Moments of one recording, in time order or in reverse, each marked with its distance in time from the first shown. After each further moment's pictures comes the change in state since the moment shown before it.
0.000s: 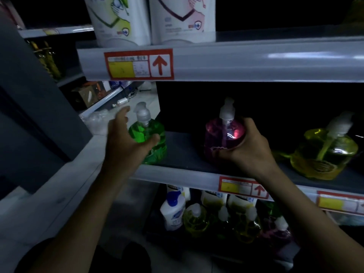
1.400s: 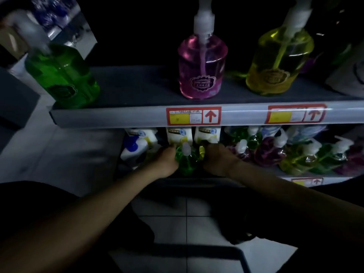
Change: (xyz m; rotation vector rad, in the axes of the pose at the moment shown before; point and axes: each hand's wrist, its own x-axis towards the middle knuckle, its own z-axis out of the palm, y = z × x) left_hand -0.143 -0.055 0.190 0.528 -1.127 -0.078; right_hand -0.115 0.154 0.030 -0.531 -0.717 0.307
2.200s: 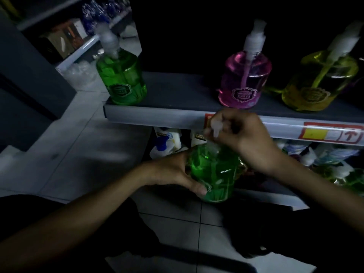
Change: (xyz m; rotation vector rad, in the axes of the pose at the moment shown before) left_hand -0.107 -0.008 -0.063 -0.730 -0.295 0.457; right_hand -0.068 -0.094 -0.089 0.691 0.315 -0.531
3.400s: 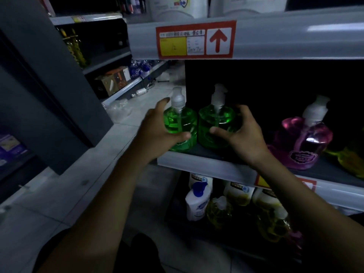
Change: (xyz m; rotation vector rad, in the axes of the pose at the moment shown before) left_hand -0.067 0.053 -0.154 0.486 1.089 0.013; right_hand 0.138 -0.019 0.057 -0.116 0.297 -0.038
